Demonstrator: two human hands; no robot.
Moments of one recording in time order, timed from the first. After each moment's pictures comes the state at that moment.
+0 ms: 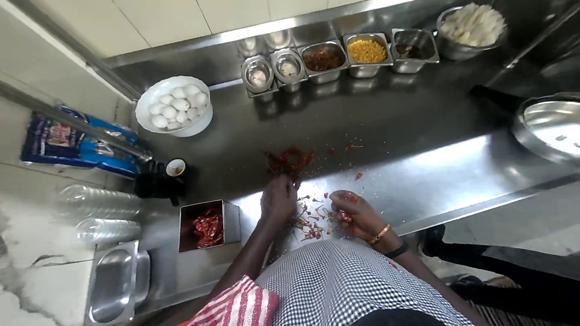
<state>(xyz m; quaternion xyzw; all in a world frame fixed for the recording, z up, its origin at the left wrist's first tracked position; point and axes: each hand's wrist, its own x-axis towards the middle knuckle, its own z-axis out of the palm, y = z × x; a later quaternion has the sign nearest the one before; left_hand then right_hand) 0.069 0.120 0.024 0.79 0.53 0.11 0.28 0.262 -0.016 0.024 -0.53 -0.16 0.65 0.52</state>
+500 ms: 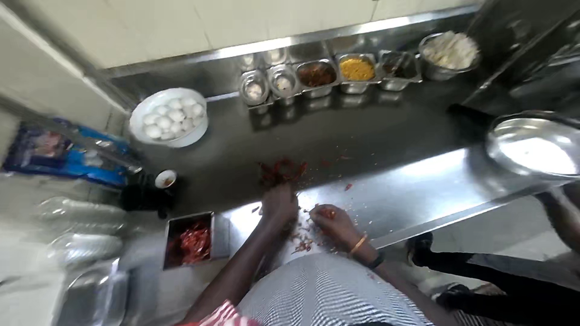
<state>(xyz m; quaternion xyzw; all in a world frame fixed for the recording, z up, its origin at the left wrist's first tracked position) 0.105 0.126 0.038 0.82 0.52 -0.05 0.23 0.249 -0.018 0.016 -0.65 -0.35 0.53 0.41</state>
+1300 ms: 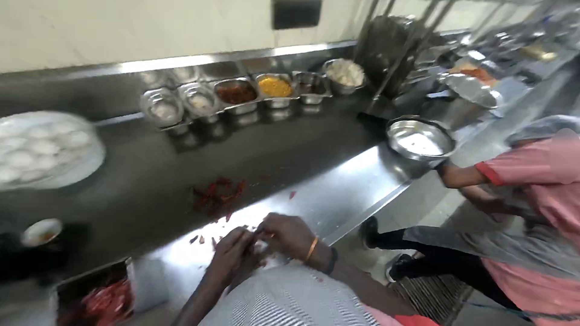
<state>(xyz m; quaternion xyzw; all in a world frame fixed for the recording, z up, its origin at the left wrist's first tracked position) 0.065 0.072 0.027 0.67 0.37 0.16 0.62 0.253 -0.012 0.051 -0.66 -0.67 0.22 0.25</state>
